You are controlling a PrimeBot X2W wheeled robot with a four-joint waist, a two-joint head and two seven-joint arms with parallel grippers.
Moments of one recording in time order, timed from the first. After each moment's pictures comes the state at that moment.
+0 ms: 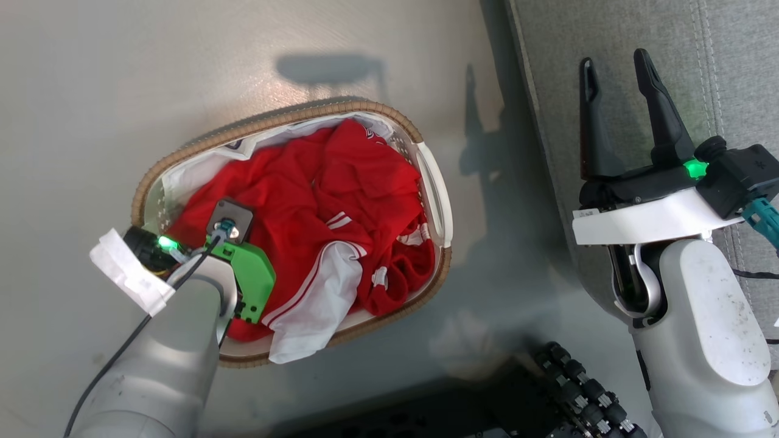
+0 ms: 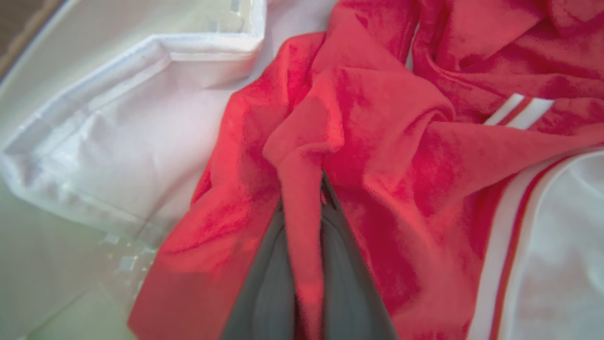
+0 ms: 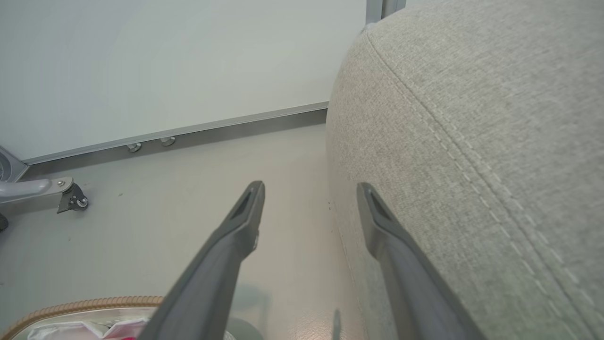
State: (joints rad) left arm -0.83 0.10 -0.54 1.27 -0.14 -0.11 -0.24; right arm -0.47 -0.05 0.08 0.04 0.27 0.13 -0.26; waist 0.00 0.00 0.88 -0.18
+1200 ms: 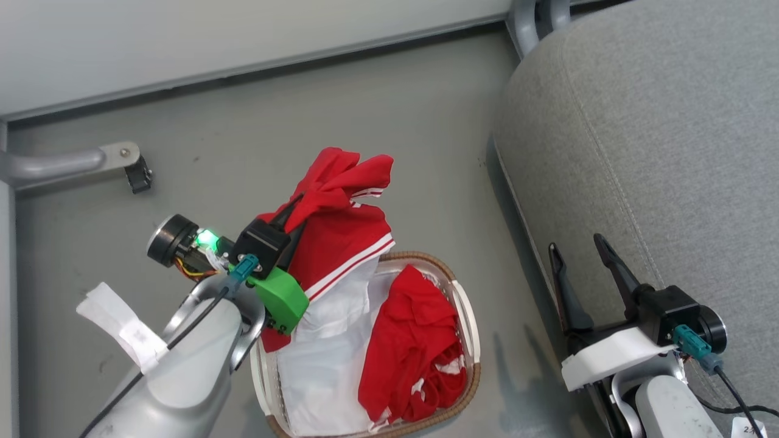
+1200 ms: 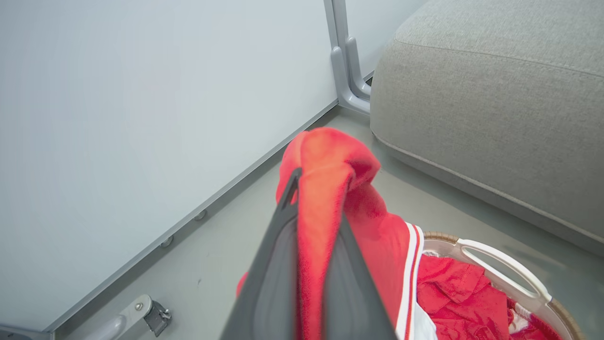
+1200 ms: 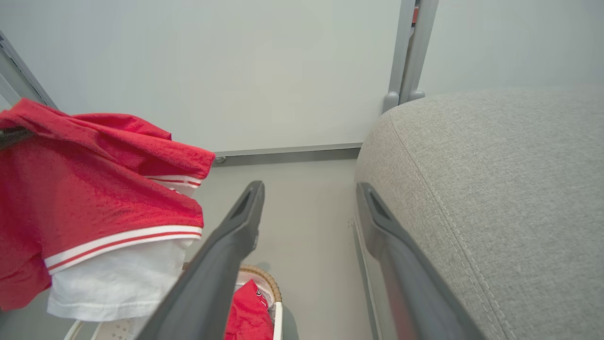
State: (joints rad) left arm -0.59 0.24 -0.62 0.61 -0.18 -0.13 -0.26; right arm -0.14 -0.05 0.10 0.18 0.15 0.13 -0.26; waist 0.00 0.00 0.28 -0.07
